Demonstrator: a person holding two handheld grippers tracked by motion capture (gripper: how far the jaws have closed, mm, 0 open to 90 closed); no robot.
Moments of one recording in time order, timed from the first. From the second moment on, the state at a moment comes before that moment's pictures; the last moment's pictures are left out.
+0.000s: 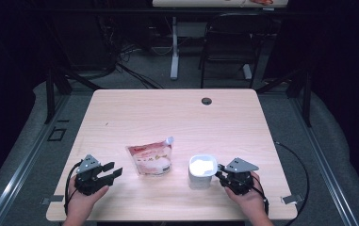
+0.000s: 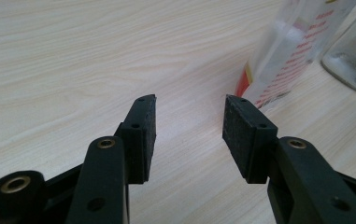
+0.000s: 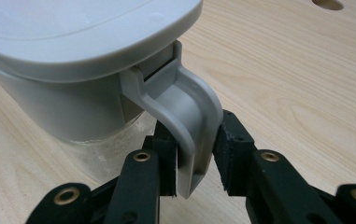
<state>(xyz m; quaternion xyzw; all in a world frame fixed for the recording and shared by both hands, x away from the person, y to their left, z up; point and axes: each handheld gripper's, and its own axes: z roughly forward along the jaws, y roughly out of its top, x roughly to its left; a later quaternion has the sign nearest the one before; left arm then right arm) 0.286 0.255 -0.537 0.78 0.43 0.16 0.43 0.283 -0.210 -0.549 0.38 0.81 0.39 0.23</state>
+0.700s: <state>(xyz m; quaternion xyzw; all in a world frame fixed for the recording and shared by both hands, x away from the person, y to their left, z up) 0.288 0.253 -0.542 0.78 0.43 0.16 0.42 0.283 -0.208 -0.550 0.36 0.82 0.40 0.21</state>
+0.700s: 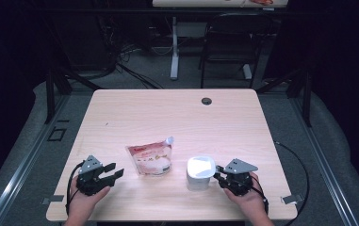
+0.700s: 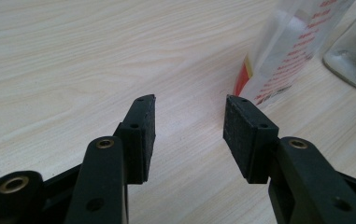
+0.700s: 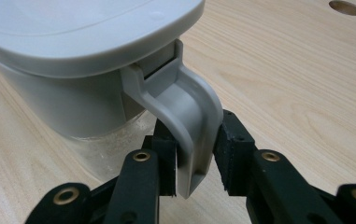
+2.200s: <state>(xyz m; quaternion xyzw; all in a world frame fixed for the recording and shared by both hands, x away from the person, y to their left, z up) 0.287 0.258 -0.544 0.78 0.44 0.15 0.42 0.270 -0.228 -0.492 0.40 0.76 0.47 0.20</state>
